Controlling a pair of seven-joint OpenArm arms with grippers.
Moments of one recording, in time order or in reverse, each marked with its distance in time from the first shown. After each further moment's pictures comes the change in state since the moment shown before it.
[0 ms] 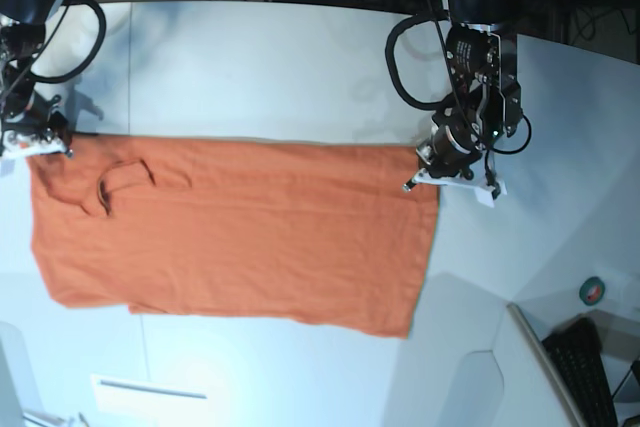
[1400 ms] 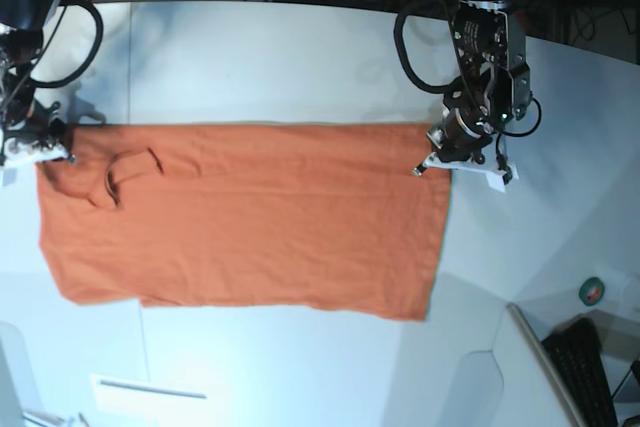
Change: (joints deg) left arm 3.1 -0.9 0.0 4.8 0.9 1.5 1.9; right arm 0.7 1.8 -4.1 -1.2 0.0 -0.3 2.0
